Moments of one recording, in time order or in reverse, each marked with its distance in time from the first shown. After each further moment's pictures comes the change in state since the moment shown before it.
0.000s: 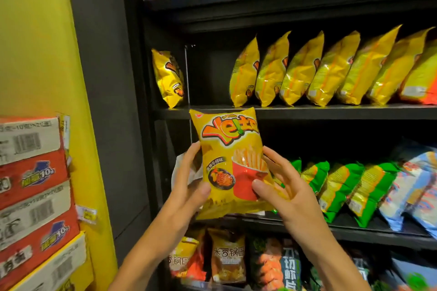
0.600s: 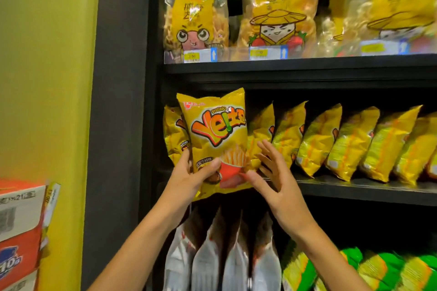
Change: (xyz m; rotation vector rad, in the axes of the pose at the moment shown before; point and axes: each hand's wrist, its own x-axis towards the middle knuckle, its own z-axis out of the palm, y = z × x) left_hand 0.174 0.034 -0.069 -0.072 0.230 -0.009; right_hand 0.174 -0.024 0.034 -0.255 -0.026 -0.296
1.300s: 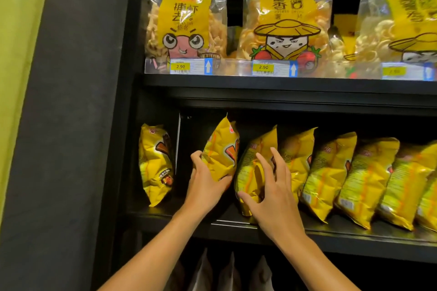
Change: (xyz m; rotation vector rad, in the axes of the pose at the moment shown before) left_hand 0.173 -0.073 0.029 0.581 0.191 0.179; right_hand 0.110 0.073 0.002 -0.989 0.196 -0.073
